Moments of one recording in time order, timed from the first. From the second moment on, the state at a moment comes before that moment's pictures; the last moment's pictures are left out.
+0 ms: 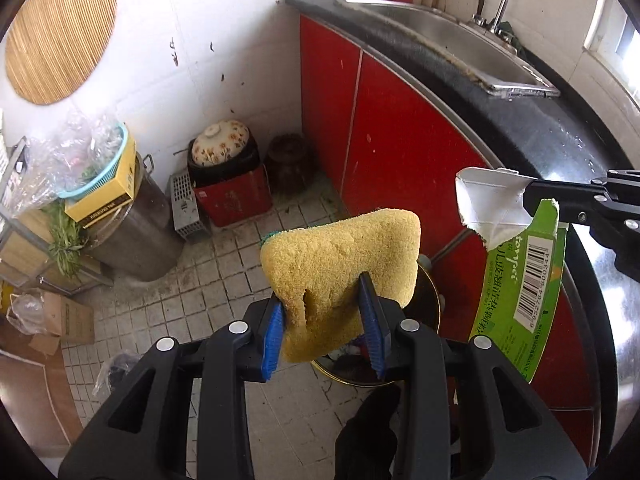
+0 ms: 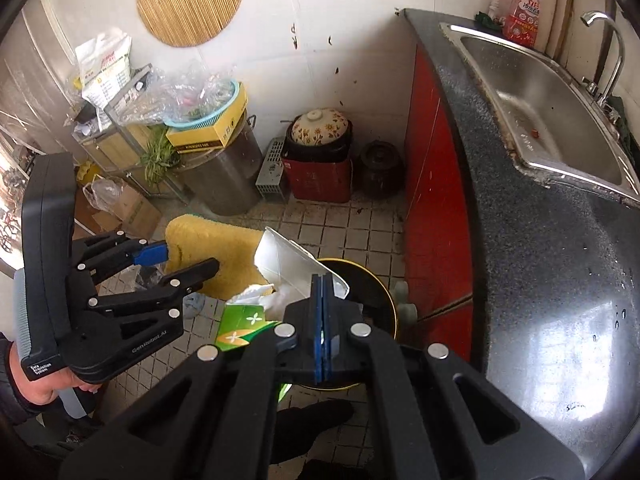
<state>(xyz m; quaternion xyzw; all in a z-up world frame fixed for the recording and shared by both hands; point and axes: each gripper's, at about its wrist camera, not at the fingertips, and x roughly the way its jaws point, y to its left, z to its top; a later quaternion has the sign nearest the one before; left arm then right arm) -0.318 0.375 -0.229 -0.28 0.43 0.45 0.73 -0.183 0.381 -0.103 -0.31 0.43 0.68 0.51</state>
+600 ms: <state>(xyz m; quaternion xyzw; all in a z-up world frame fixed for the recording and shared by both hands) -0.324 0.386 -0.240 -0.31 0.41 0.43 0.74 -0.172 0.393 -0.109 -0.29 0.43 0.68 0.51</state>
